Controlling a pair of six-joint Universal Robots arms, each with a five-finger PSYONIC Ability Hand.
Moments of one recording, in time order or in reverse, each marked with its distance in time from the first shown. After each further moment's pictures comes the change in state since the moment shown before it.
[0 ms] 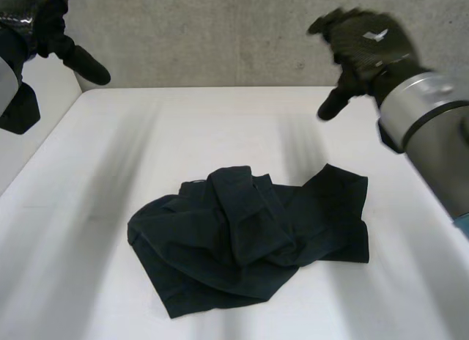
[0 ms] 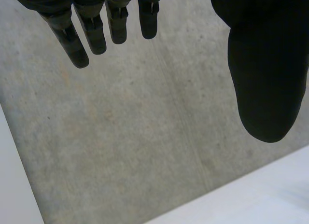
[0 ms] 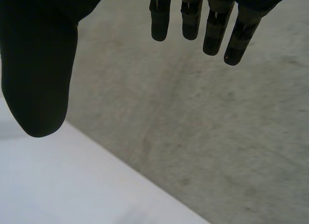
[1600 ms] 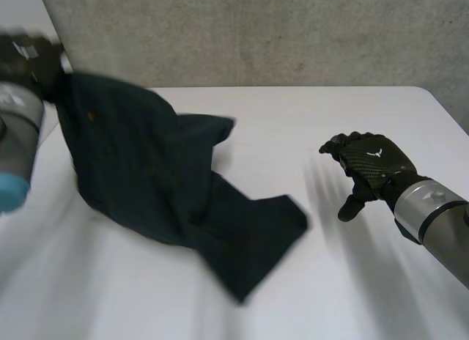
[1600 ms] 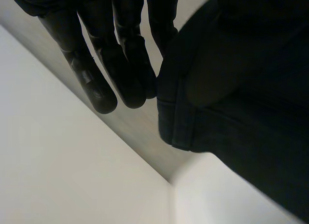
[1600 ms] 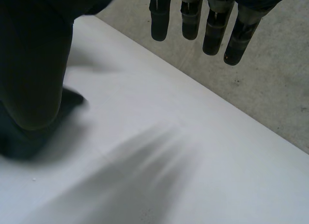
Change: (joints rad) left arm 0.133 -0.270 -0.063 0.324 -0.120 0.472; right arm -0.203 -0.001 0.451 -0.082 -0.234 -0.157; left_hand 0.948 0.983 0.982 0.988 0.898; right_hand 0.000 0.000 0.000 0.000 0.000
